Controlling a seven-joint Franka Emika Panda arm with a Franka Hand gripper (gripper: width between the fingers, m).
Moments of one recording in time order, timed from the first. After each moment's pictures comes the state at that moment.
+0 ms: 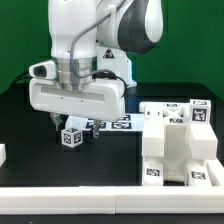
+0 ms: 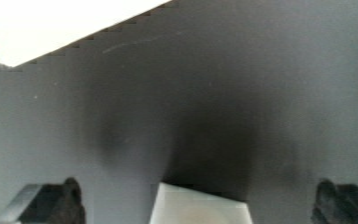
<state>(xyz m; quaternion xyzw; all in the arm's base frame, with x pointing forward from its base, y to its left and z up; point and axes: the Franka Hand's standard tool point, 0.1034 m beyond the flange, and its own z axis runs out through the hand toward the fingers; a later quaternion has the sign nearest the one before) 0.422 -0.090 0.011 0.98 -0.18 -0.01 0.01</state>
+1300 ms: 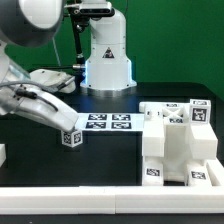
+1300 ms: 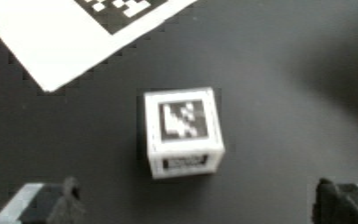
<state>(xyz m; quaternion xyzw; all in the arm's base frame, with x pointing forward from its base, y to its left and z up) 0.475 -0.129 0.039 0.85 -0.35 -0.34 -0.17</state>
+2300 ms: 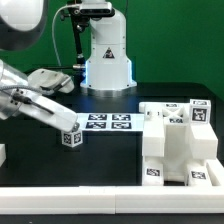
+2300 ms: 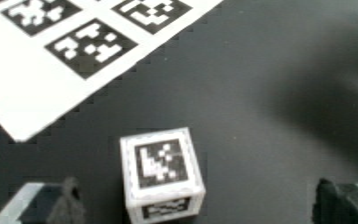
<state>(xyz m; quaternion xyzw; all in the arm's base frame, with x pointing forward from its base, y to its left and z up) 0.467 -0.116 0.038 0.82 -0.34 -0.38 -0.24</state>
